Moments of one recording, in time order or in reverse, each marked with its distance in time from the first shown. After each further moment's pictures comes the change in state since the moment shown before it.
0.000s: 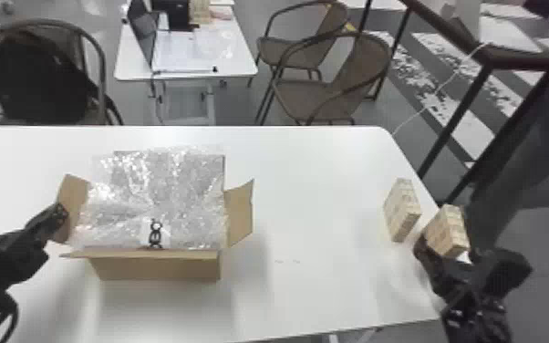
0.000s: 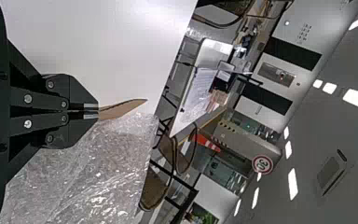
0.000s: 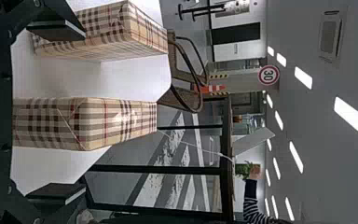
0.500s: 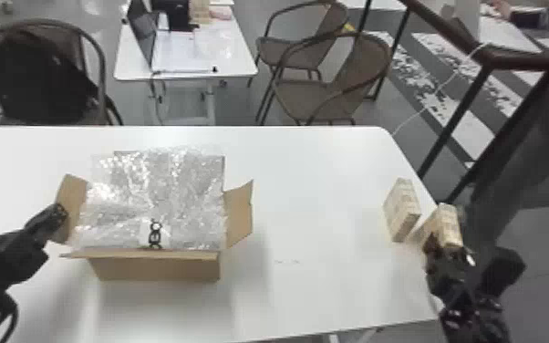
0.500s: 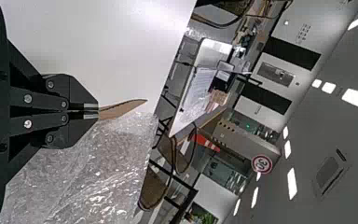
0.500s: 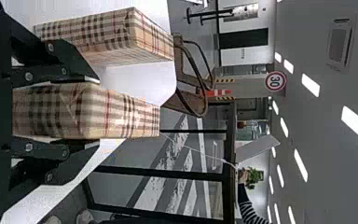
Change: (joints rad) left arm 0.000 0.000 0.002 0.000 0.000 -0.003 -0.003; right arm 0.008 0.011 -0.003 -0.025 0.040 0.039 0.010
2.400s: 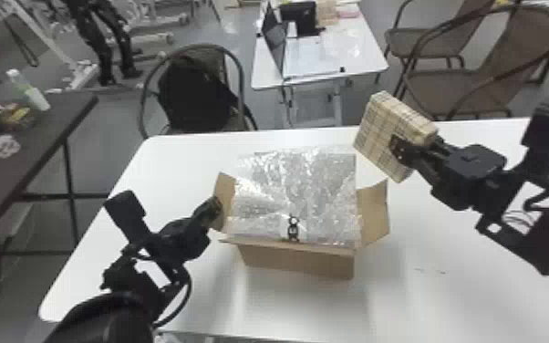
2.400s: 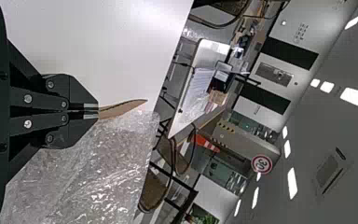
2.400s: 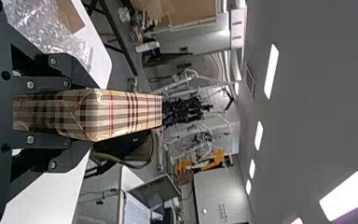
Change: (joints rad) left arm -0.008 0.000 -0.006 0.001 -0.016 -0.005 0.005; right arm -0.274 -0.069 0.459 -0.392 -0.177 0.502 0.500
